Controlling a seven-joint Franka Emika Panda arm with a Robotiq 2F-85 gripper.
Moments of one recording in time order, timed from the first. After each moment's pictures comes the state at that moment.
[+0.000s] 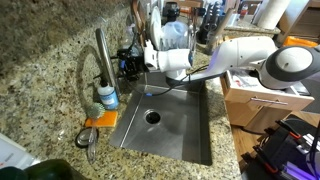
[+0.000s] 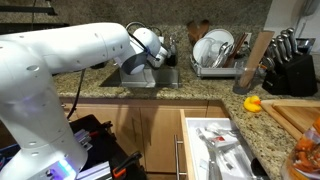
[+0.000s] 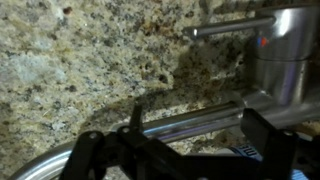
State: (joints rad) arm 0.07 1.45 0.82 -0.69 -1.98 3.45 -0.45
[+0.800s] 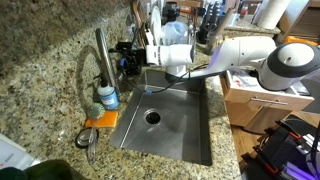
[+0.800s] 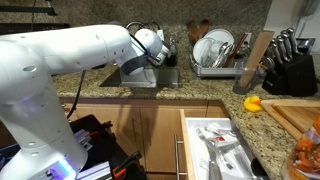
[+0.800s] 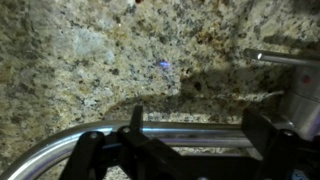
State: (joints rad) arm 0.03 1.48 0.94 -0.67 -2.06 3.45 -0.74
